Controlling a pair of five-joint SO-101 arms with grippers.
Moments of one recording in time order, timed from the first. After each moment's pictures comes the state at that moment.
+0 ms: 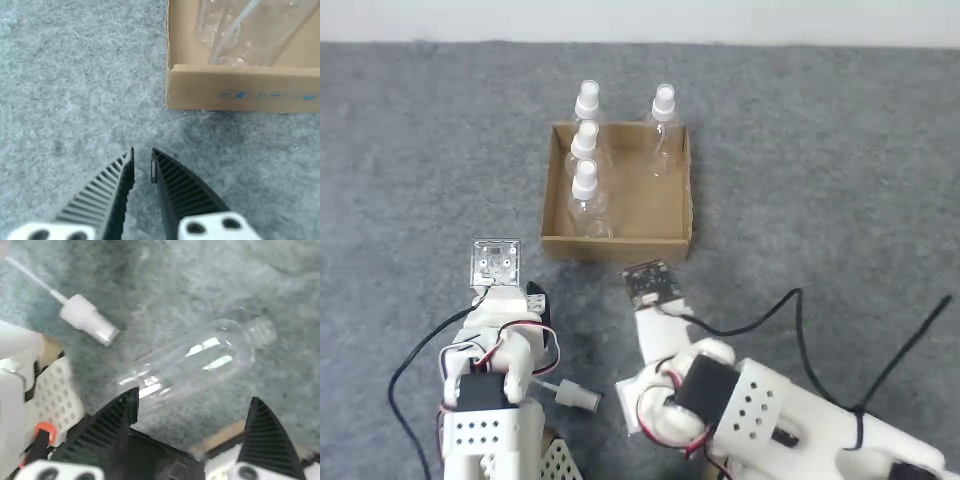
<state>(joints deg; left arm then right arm) -9.4 -91.0 97.6 53.7 2.0 -69.0 -47.3 49.1 83.6 -45.9</state>
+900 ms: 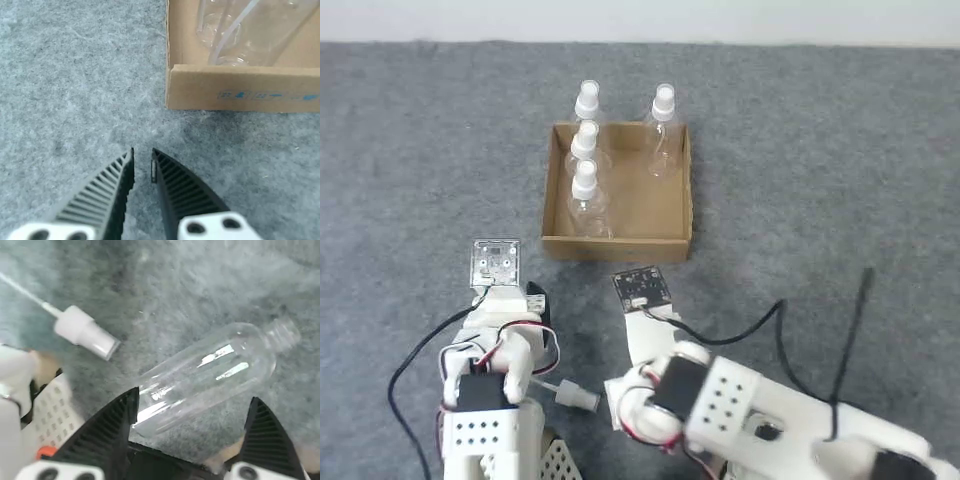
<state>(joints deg) -9.4 -91.0 97.6 53.7 2.0 -69.8 -37.5 51.3 75.6 -52.5</state>
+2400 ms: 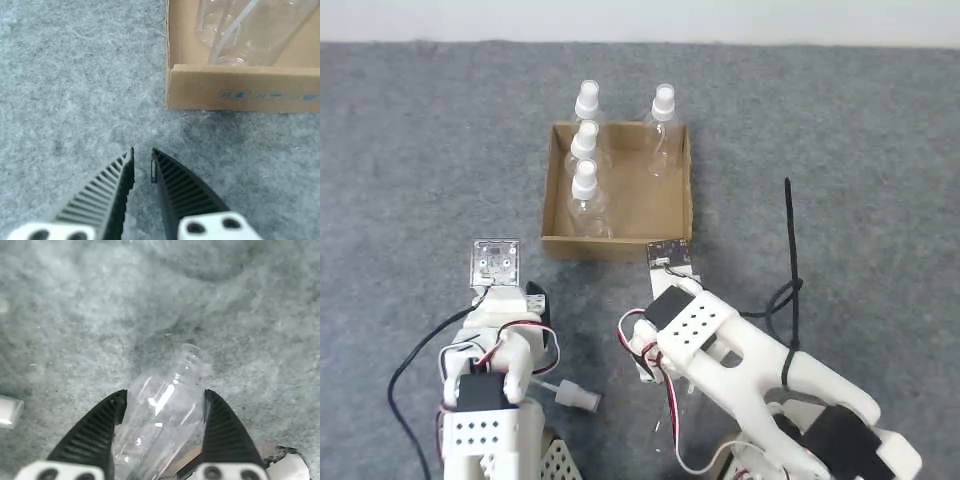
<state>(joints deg) -9.4 -91.0 97.6 53.7 2.0 -50.0 -17.1 48.4 73.7 -40.3</state>
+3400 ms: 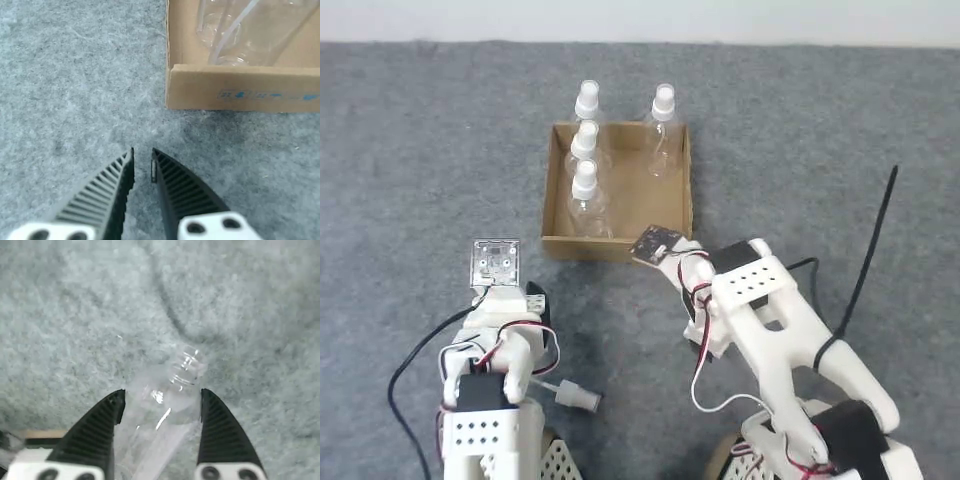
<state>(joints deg) -9.4 -91.0 97.6 53.7 2.0 -27.7 -17.1 45.7 73.5 31.3</state>
